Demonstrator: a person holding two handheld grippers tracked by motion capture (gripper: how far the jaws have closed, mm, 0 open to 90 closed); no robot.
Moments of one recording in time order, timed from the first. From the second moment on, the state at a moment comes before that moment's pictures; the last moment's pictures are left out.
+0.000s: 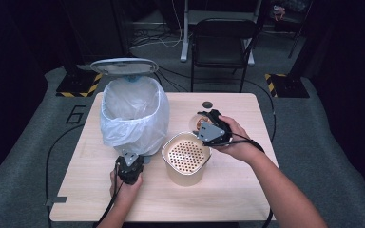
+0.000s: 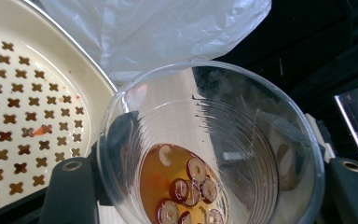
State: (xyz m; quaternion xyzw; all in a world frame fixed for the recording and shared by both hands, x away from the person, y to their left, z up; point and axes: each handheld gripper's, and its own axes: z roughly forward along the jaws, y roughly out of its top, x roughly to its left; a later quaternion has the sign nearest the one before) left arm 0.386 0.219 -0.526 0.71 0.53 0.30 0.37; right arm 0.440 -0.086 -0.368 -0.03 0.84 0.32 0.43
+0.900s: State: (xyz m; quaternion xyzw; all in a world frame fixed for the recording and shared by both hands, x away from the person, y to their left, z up) left arm 0.386 0.219 -0.527 0.70 0.53 0.29 0.38; right arm 0.417 -0.059 -0.395 -0.25 0.78 0.14 0.56
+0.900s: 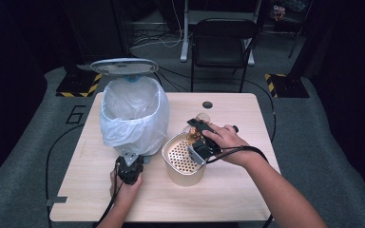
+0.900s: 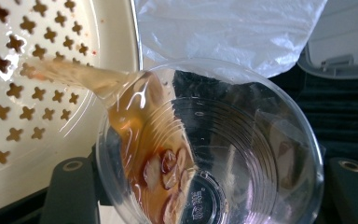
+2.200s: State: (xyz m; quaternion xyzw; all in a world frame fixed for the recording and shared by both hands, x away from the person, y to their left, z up) left arm 0.386 0.219 -0.526 0.71 0.53 0.30 0.37; right arm 0.392 -0.054 -0.423 -0.40 0.61 0.00 0.68
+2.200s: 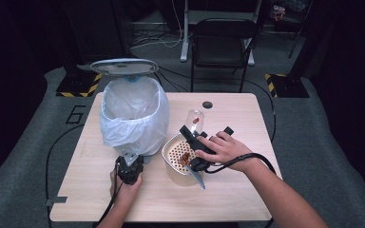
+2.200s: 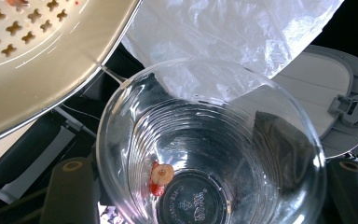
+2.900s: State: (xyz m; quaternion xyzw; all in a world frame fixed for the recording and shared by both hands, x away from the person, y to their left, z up) left arm 0.386 0.219 -0.526 0.71 0.53 0.29 0.37; right arm 0.391 -0.052 -0.420 -0.41 0.61 0.01 0.68
